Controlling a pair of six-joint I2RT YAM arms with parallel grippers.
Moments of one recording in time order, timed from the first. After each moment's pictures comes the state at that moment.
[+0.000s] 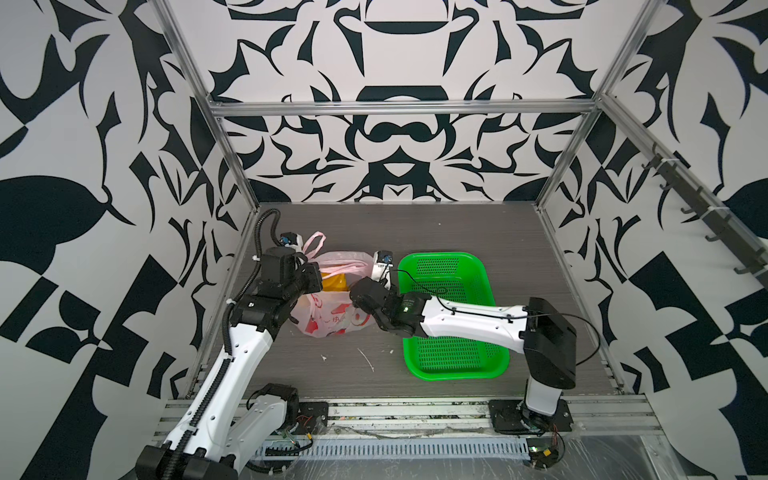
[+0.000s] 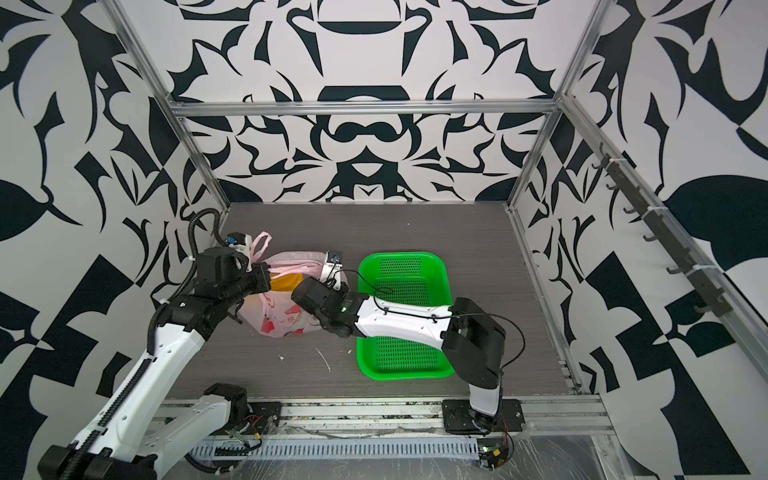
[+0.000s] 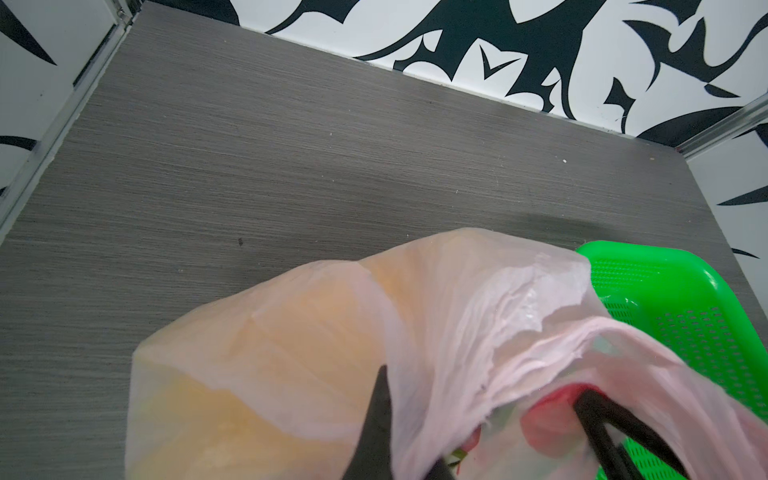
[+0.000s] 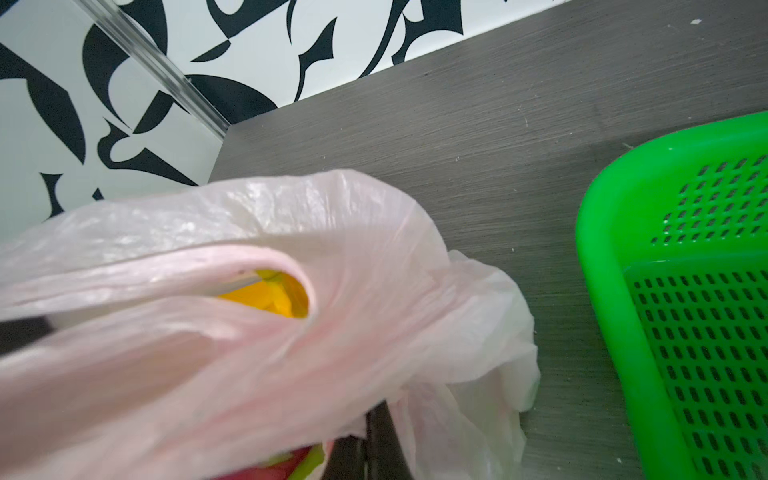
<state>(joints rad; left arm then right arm) -0.22 0.94 0.86 -0.55 0.03 -0.33 1.17 1.80 1.37 -0.25 0.63 0.99</state>
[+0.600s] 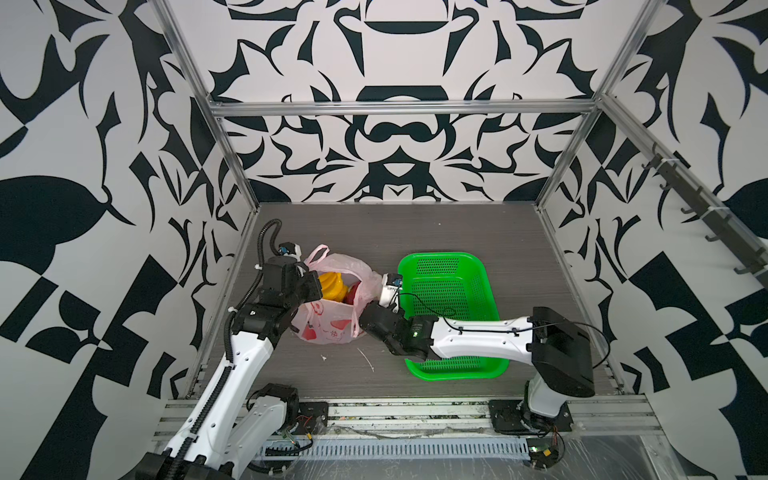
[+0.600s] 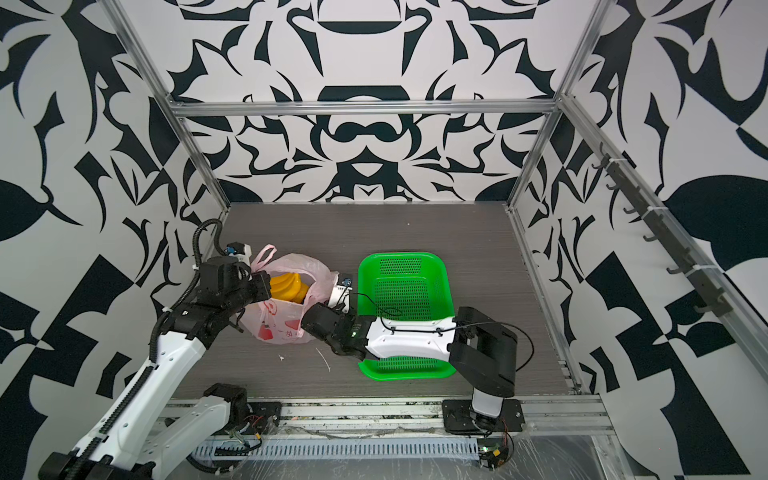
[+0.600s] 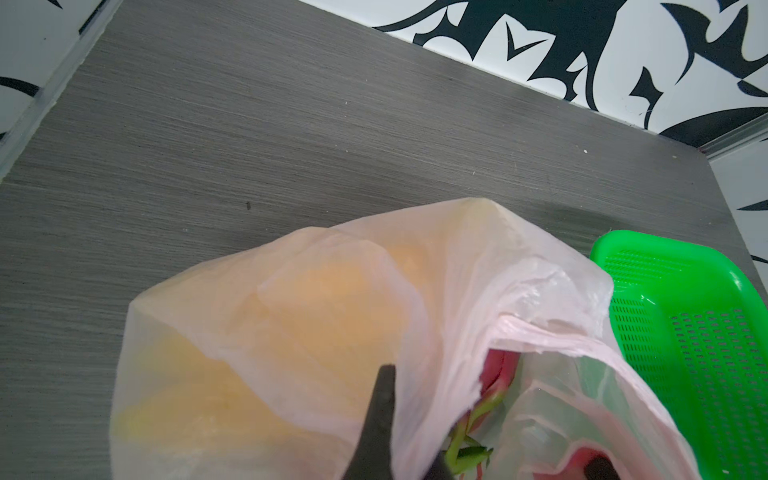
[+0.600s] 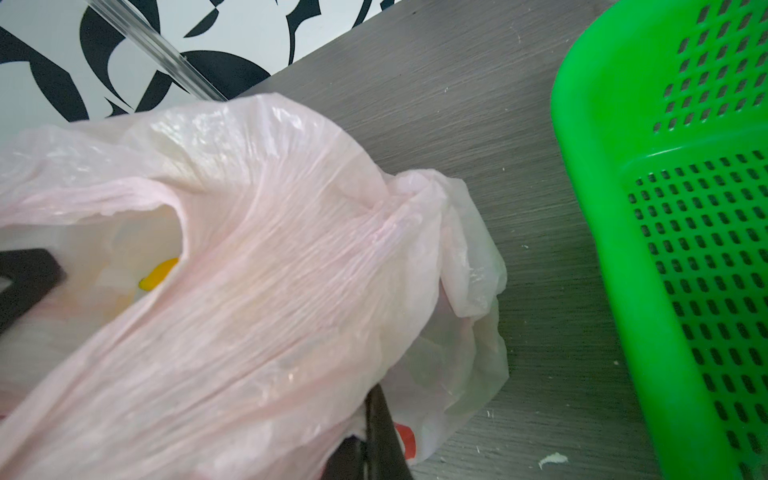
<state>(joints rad) -0.22 0.88 0.78 -0.55 0.00 -0.38 1.23 1.74 1.14 -0.10 0.63 1.13</state>
